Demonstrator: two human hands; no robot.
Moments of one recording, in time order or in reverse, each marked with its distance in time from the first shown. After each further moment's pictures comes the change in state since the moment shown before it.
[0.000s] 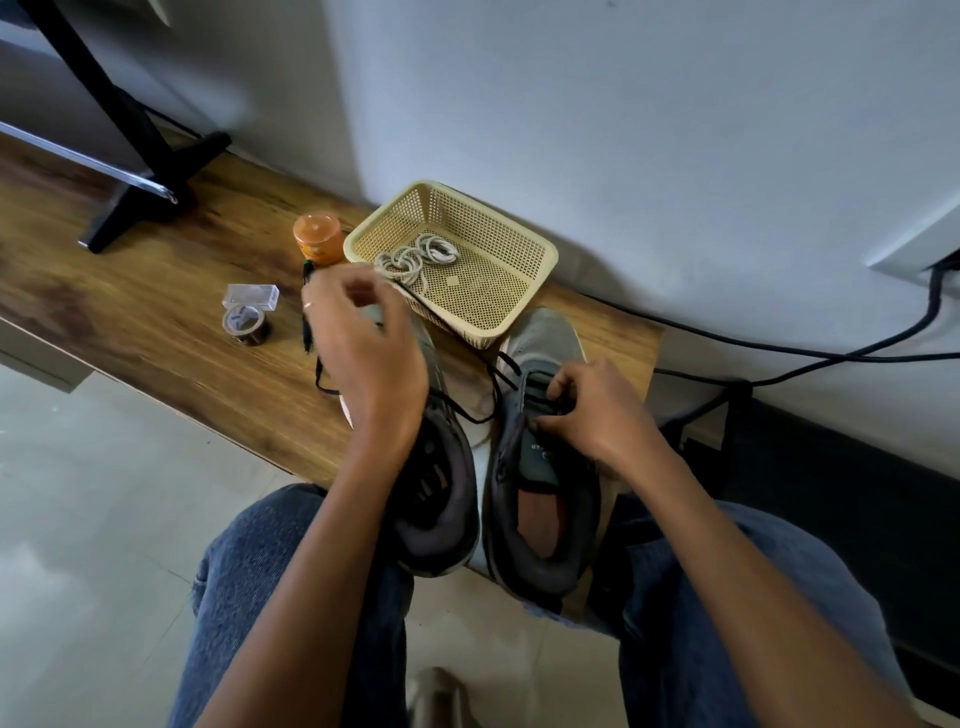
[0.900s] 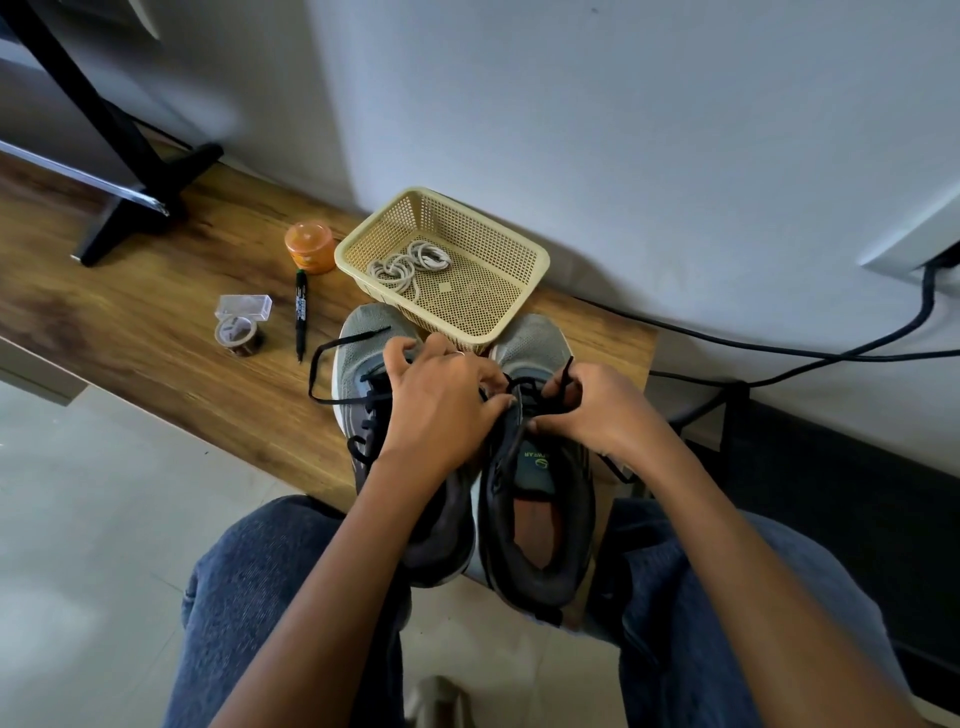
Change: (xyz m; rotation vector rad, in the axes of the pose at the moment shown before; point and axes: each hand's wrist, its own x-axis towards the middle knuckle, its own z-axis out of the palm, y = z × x) left_hand -0.026 -0.017 0.015 0.737 -0.745 0.435; right_hand -0.004 -0.004 -0.021 0.168 -0.110 0.020
